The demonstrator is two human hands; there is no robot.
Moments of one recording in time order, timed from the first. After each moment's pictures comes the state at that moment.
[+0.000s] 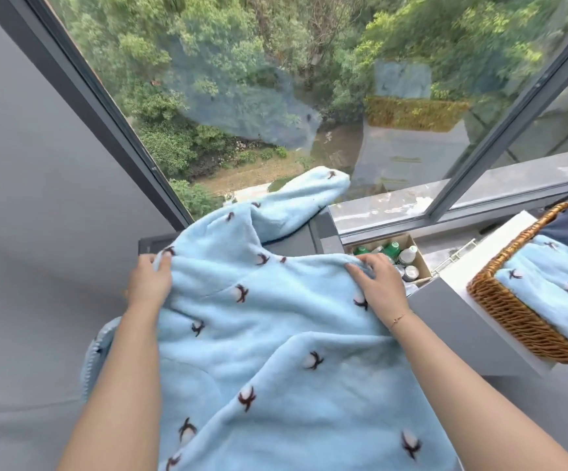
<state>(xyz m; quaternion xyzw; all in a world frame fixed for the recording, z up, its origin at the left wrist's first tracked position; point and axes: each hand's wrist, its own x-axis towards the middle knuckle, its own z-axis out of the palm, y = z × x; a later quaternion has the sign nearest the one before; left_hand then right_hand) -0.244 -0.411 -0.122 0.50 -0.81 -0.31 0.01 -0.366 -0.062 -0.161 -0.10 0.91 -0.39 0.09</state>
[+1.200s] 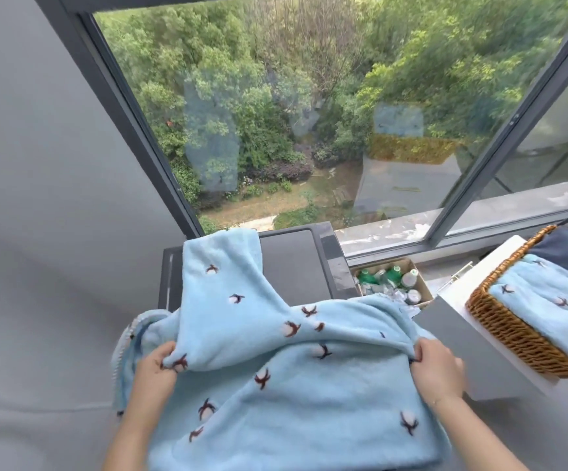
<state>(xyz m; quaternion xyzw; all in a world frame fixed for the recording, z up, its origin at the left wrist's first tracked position) -0.090 -0.344 -0.110 0.39 -0.75 -0.53 0.06 -0.266 0.037 -0.186 0.05 0.98 -0.14 0.14</state>
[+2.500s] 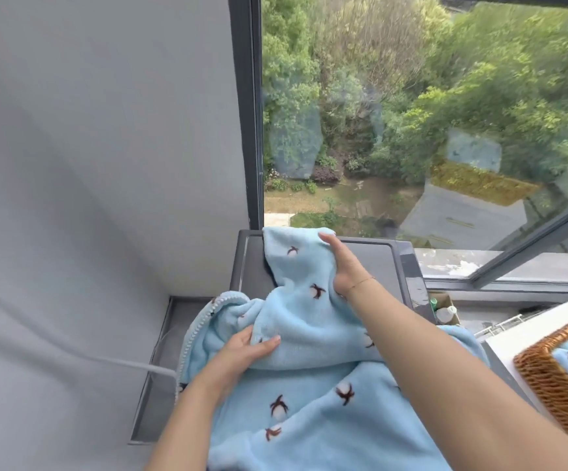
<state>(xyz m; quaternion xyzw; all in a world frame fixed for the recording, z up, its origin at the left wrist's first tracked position) -0.092 -0.377 -0.122 0.33 -0.52 -0.78 -0.08 -0.322 -0.292 -0.096 0.10 0.57 -0.64 0.50</state>
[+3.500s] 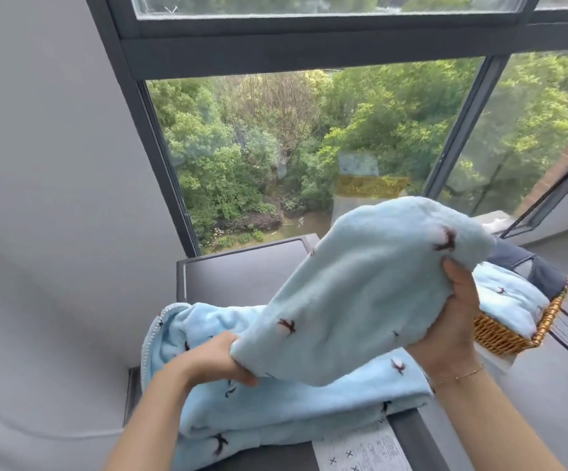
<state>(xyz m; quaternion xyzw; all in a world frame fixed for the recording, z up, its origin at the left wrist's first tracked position) -0.075 -0.326 -0.061 0.07 -0.84 -0.46 -0.29 -0.131 -0.036 0.054 0.00 0.31 -0.95 0.10</state>
